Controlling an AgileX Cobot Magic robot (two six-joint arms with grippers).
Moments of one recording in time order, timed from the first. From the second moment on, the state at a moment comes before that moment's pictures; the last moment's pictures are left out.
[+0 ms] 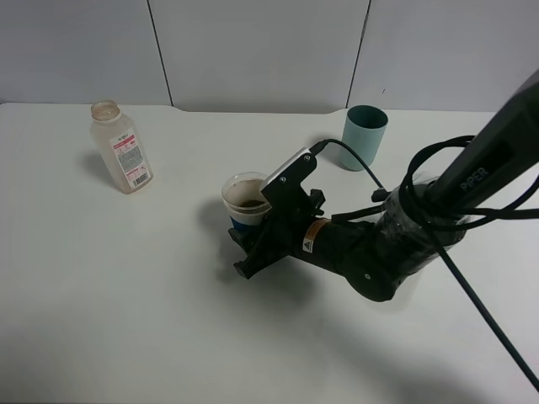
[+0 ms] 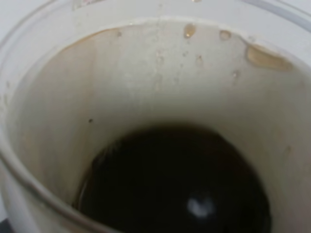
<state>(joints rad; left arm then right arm) -0.07 0.00 -0.51 0.03 1.05 -0.03 0.81 2.11 -0.65 0.07 -0.91 -0.18</state>
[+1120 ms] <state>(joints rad) -0.07 0.00 -0.51 0.03 1.05 -0.03 0.62 1.59 -0.64 0.05 -0.52 -0.09</state>
